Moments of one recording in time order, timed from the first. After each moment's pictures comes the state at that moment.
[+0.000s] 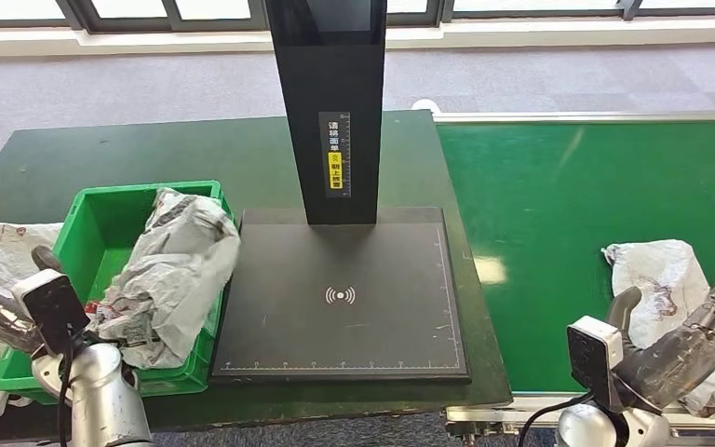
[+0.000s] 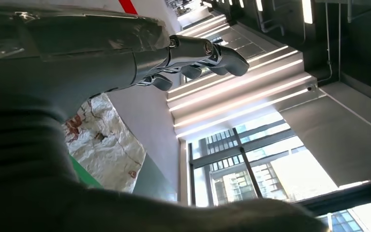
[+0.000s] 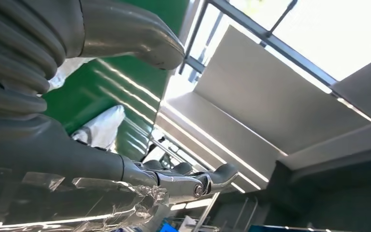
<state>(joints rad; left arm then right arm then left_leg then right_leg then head) -0.25 -0.34 0.64 -1.48 -0.47 0.70 -0.70 0.00 0.28 -0.24 -1.57 0.73 -0.70 -0.65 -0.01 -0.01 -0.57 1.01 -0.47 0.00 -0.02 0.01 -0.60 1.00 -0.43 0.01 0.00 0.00</state>
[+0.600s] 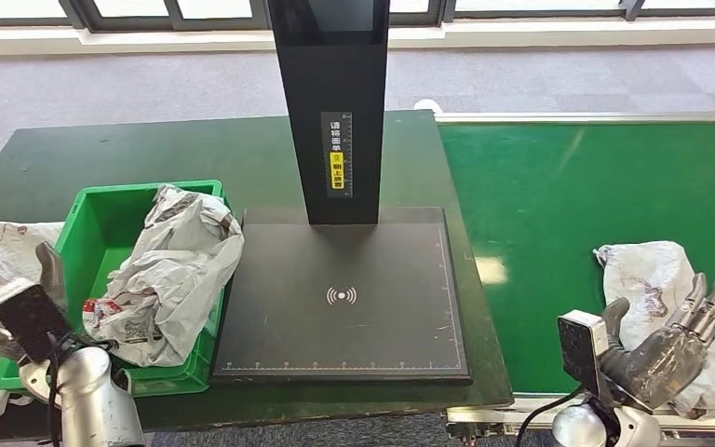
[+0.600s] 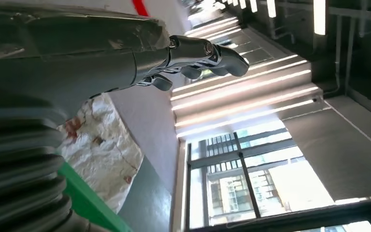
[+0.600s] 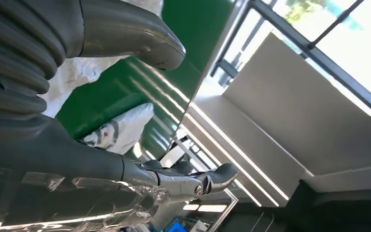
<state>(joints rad) -0.21 -0.34 0.59 -1.53 -0.29 0.70 -0.70 -0.02 0.28 -0.31 -1.48 0.91 -0.70 -0.52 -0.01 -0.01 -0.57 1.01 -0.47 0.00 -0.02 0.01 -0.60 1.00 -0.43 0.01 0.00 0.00</state>
